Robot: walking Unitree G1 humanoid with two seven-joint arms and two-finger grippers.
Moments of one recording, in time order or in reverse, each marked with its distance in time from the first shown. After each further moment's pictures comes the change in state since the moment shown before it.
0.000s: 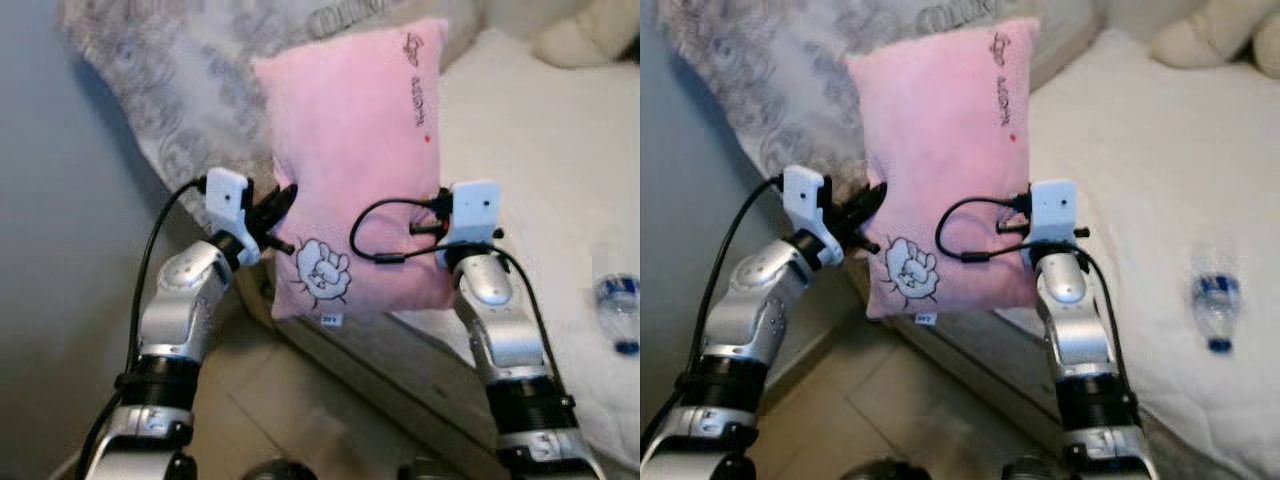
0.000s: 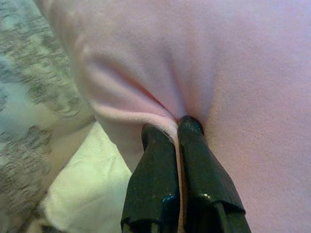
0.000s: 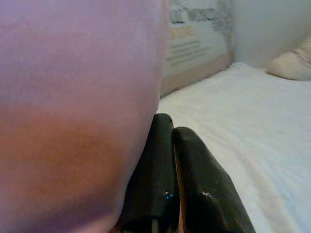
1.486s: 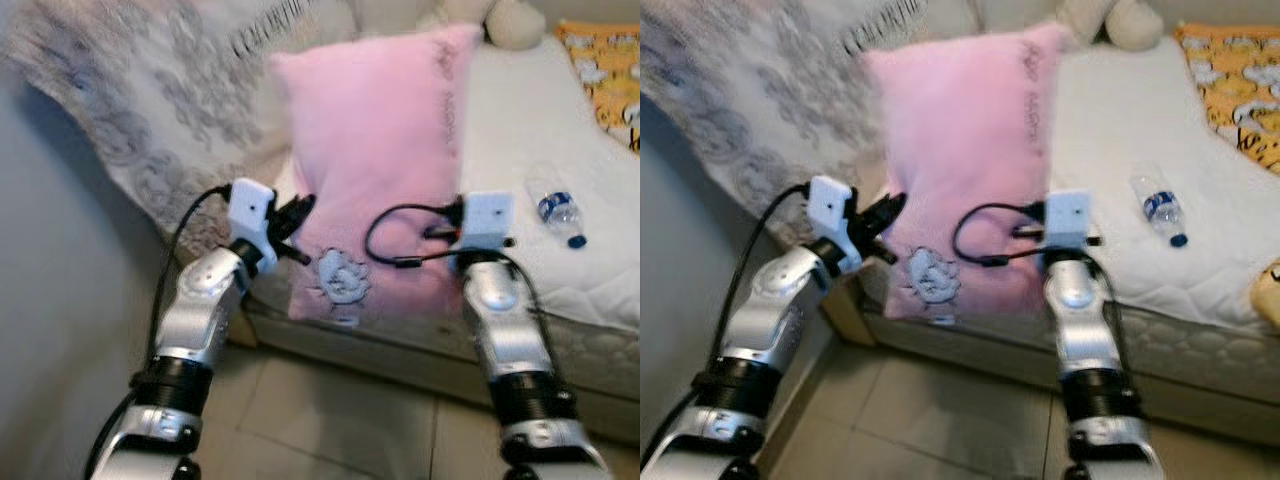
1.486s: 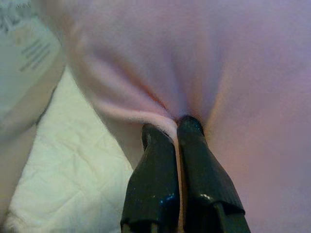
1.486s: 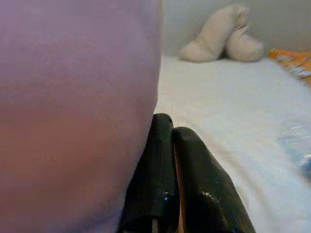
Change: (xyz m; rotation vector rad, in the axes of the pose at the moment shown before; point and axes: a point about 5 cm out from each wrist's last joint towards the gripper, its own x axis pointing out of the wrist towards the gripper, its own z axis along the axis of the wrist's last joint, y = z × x) left arm 0.000 -0.001 -0.013 0.072 0.041 0.019; right arm 0.006 0.004 -0.017 0.027 -0.011 -0.018
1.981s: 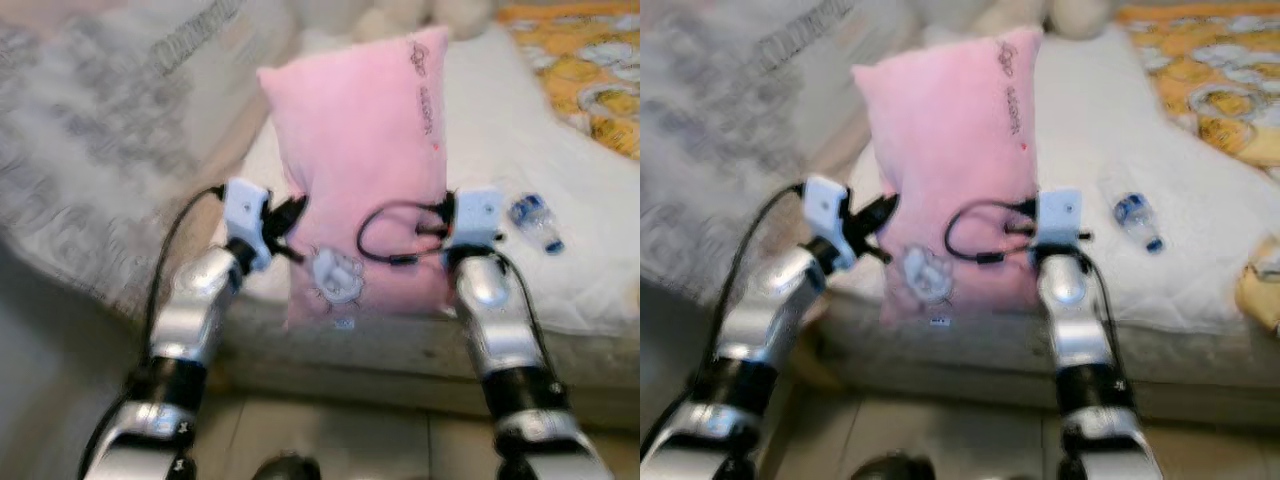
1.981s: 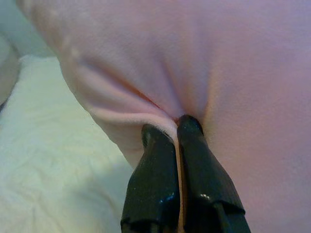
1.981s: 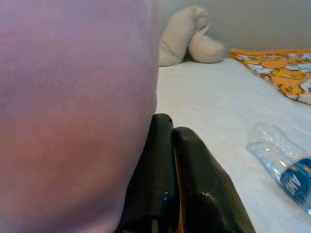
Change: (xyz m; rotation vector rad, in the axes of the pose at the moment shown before) left arm -0.001 0.006 -0.001 0.000 0.010 0.010; right arm 0.007 0.007 0.006 0.000 -0.026 0.031
